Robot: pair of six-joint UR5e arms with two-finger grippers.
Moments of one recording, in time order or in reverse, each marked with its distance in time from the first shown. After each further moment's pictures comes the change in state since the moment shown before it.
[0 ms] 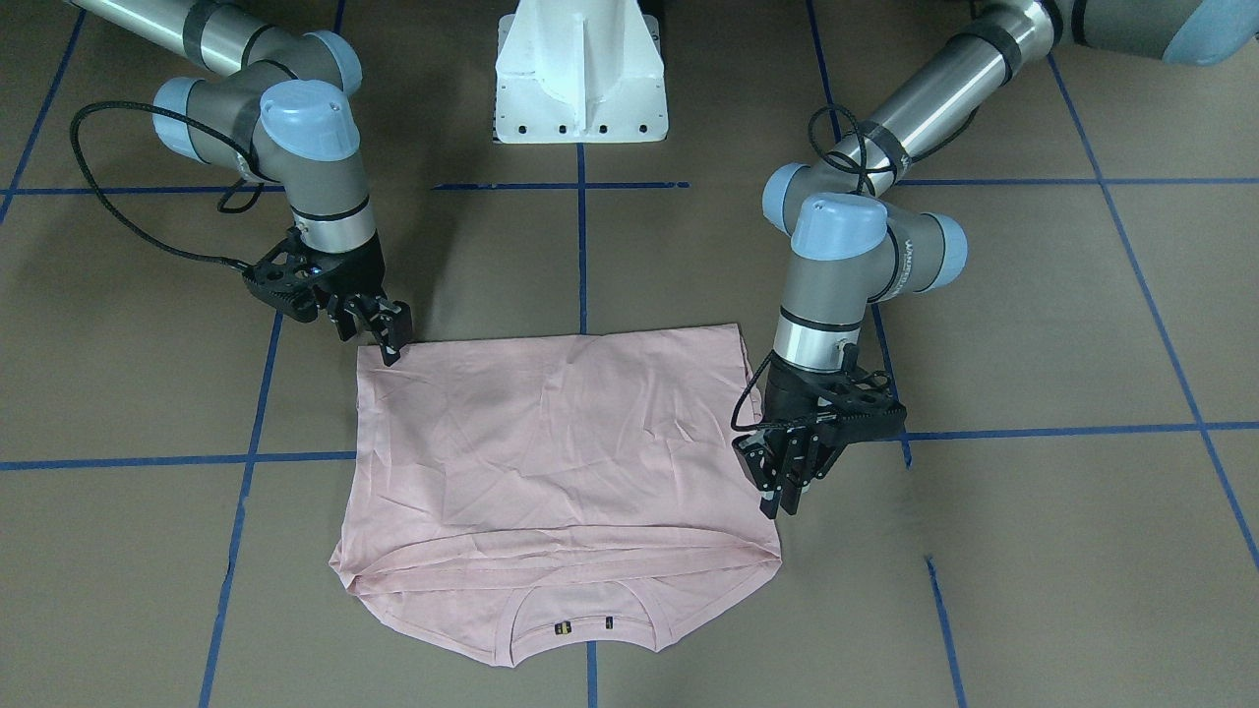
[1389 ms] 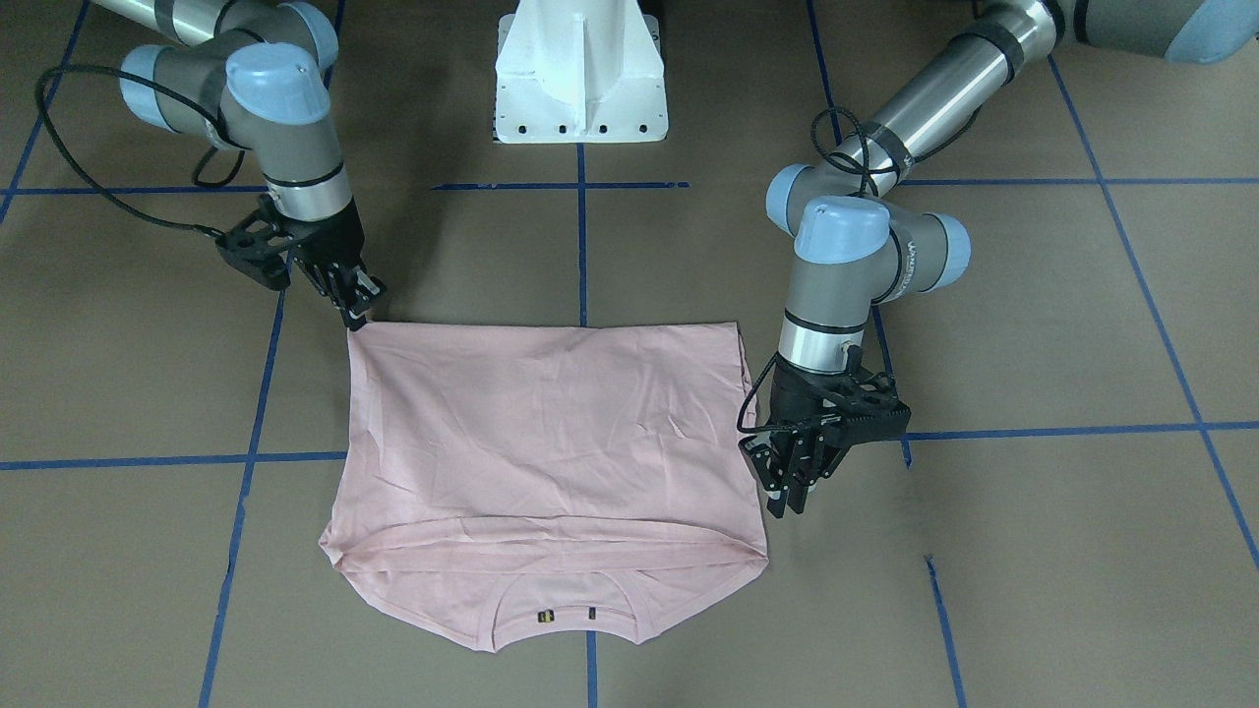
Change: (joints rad) left arm 0.001 0.010 -0.016 0.012 -0.001 0.001; right arm -0.026 -0.152 0.207 -0.007 0.046 0.042
